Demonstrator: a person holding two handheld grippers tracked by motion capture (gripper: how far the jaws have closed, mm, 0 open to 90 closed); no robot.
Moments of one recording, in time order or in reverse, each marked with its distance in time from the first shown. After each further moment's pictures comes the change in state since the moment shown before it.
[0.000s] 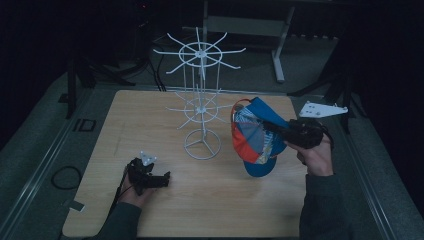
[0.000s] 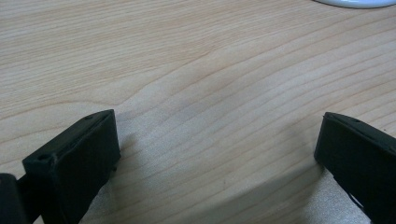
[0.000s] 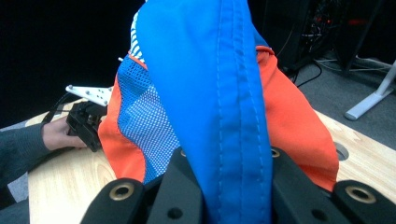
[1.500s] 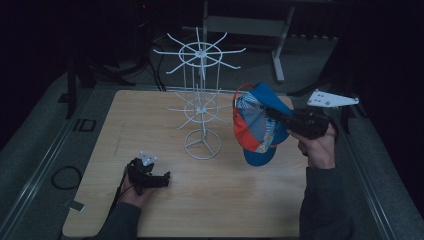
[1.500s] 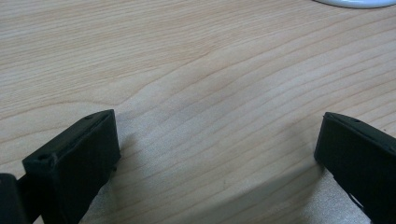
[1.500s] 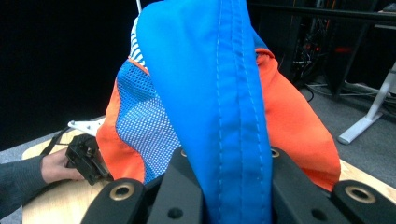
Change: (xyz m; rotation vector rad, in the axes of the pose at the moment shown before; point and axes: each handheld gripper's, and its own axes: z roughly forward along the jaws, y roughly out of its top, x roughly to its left) left arm 0.000 0.000 0.000 0.000 0.001 0.002; right arm 0.000 0.027 -0.009 -0.100 -0.015 -0.006
